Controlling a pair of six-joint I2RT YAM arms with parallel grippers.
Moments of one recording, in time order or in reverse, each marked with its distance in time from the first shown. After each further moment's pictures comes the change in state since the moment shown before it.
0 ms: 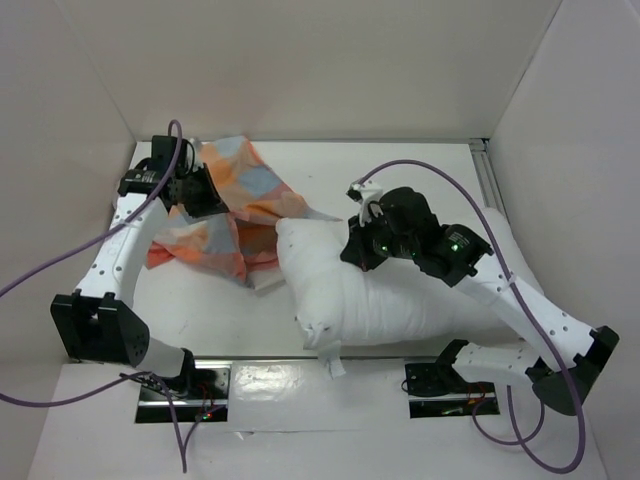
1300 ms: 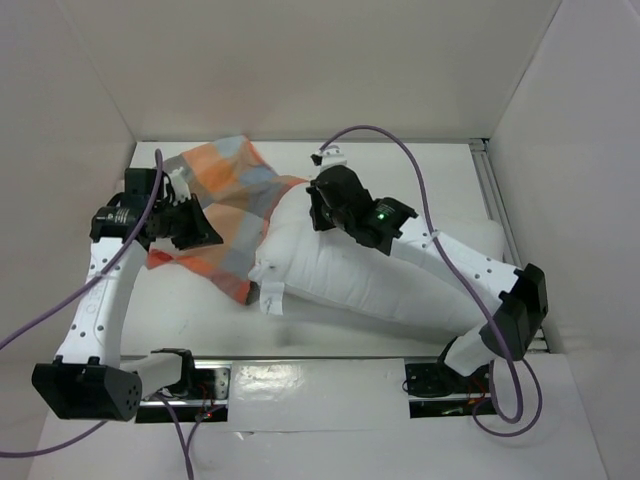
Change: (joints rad) left arm 0.079 -0.281 -0.181 -0.135 0.203 0.119; right arm 0.092 0.389 0.203 0.217 0.425 0.129
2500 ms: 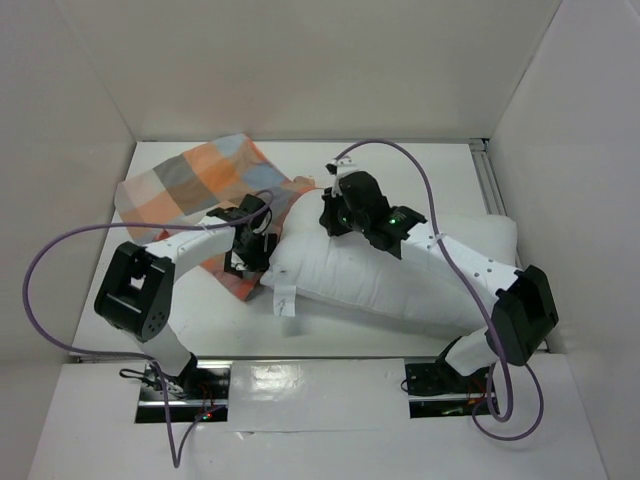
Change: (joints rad) left arm -0.421 0.467 -0.209 0.299 -0.433 -0.060; right arm -0.133 -0.028 -0.220 0.211 -0.205 -0.049
